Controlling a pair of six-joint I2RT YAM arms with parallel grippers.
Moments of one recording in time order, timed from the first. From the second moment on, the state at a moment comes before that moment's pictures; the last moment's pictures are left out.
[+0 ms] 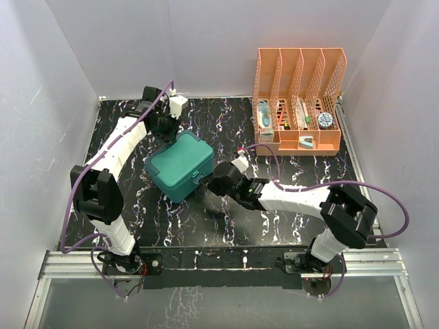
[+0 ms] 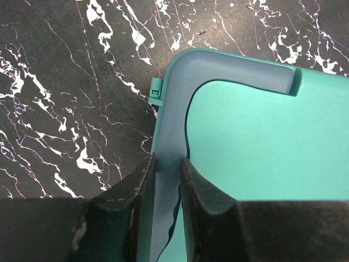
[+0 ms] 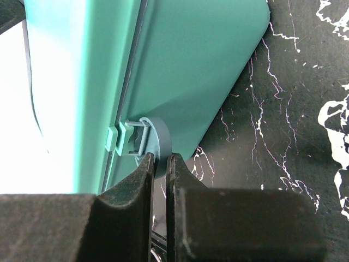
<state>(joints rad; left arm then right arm) -0.27 1.75 1.59 -0.85 0.19 0.29 0.99 1.55 0.89 0.06 0.32 1.36</state>
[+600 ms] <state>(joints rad) -0.31 1.75 1.59 -0.82 0.07 0.29 0.99 1.53 0.98 -0.01 0.34 1.33</state>
